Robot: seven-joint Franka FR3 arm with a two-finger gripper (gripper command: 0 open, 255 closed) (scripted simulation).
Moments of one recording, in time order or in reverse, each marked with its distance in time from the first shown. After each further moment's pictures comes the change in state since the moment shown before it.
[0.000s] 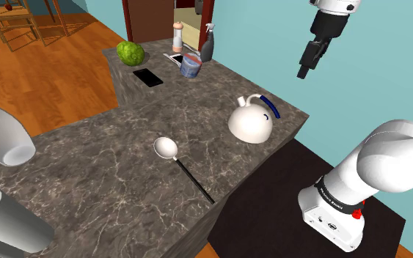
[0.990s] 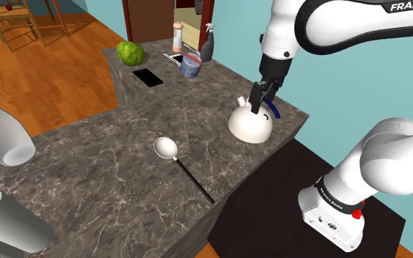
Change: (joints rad) arm 0.101 0.170 0.253 -0.122 0.161 0.271 0.298
